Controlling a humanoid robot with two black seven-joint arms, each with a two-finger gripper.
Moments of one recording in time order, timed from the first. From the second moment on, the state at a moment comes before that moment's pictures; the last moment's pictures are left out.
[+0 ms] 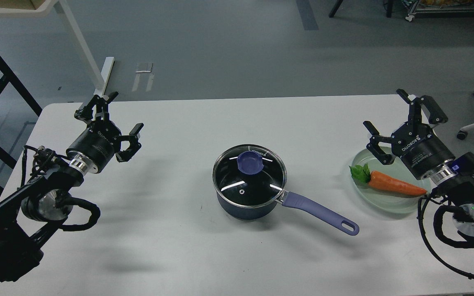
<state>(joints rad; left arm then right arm) -0.40 0.47 -0.86 -1.11 0.18 -0.21 -0.28 0.41 -0.66 0.66 1.14 -0.06 0.40 0.49</state>
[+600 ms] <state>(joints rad) -0.46 0.55 -0.84 -1.07 0.19 -0.22 -0.28 0.55 -0.91 0.66 1.37 -0.50 0.38 0.49</state>
